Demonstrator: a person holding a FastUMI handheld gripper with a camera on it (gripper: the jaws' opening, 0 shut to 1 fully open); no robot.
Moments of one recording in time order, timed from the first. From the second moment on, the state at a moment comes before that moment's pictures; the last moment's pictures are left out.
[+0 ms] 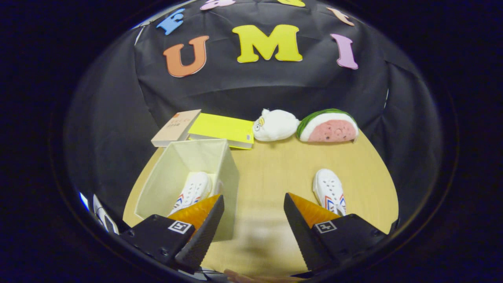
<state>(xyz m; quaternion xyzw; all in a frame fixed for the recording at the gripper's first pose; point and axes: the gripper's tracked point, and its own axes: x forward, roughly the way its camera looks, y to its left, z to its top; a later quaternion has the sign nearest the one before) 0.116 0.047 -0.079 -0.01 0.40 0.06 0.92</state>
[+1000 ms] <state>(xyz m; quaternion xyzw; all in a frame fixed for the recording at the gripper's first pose) 0.135 -0.176 -0.185 -0.03 0.52 -0.03 0.85</state>
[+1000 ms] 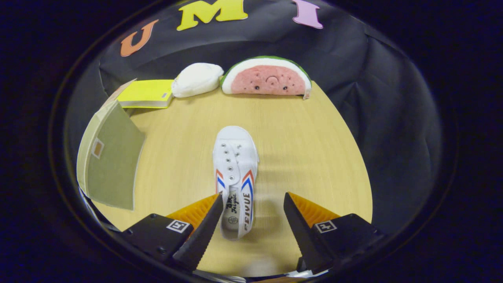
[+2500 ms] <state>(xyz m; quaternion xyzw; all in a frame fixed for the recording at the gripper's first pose) 0.146 -0.147 -0.208 0.09 0.56 0.03 0.83</state>
